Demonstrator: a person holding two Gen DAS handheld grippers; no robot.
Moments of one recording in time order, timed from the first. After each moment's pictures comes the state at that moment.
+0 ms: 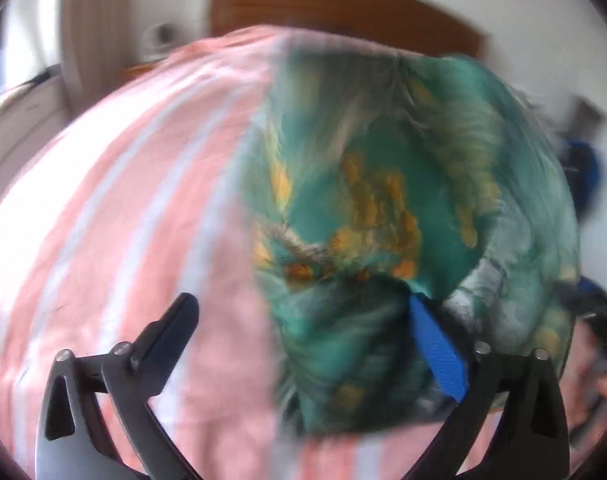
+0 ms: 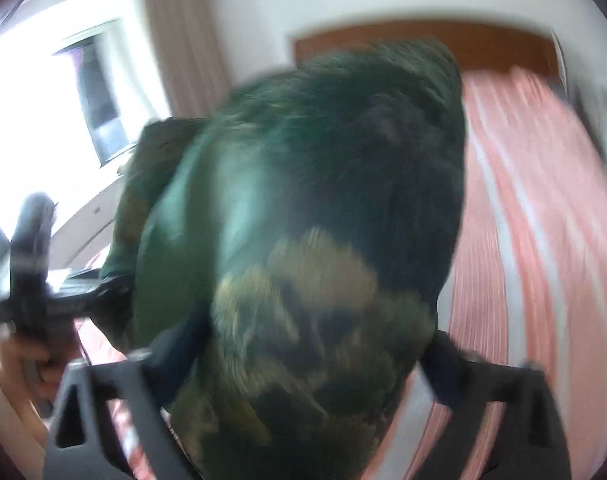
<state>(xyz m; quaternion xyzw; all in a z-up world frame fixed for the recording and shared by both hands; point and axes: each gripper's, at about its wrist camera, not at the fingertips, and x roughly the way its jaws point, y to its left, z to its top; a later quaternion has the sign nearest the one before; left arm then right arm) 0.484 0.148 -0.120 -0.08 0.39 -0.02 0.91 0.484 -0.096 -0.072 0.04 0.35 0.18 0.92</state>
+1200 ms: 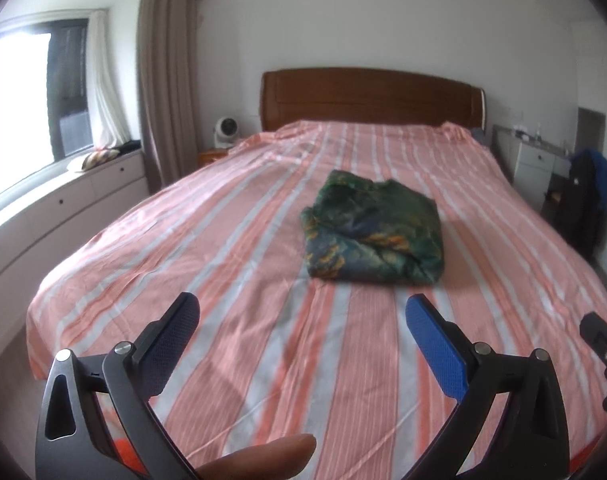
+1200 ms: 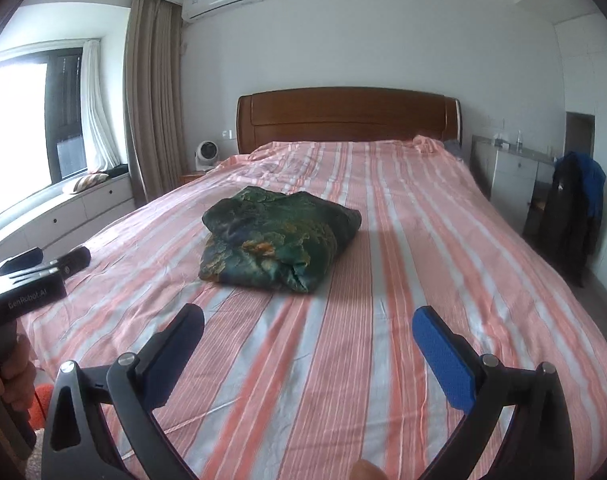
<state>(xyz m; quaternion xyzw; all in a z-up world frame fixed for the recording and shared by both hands) 0.152 0.065 -0.065 -0.02 0.23 0.07 0.97 0.125 -0.115 -0.027 -0.01 0.21 0.04 0.98</state>
